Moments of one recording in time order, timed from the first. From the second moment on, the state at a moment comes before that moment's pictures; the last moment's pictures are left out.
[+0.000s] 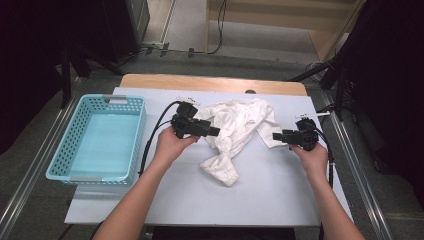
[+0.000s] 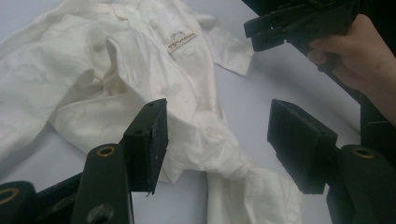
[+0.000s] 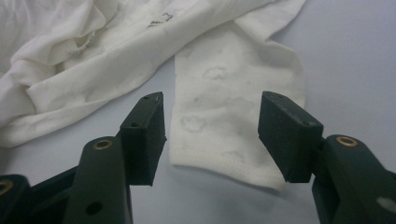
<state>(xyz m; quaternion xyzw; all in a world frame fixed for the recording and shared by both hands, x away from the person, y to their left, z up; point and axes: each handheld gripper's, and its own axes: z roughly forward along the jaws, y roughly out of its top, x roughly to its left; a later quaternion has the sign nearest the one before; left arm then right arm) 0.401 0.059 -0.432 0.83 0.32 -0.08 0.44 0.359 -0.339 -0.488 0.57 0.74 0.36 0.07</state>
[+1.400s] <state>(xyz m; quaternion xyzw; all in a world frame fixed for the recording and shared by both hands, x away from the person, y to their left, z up) 0.390 0.067 -0.441 0.83 0.32 -0.09 0.44 0.353 -0.321 -0.507 0.56 0.77 0.30 0.12</state>
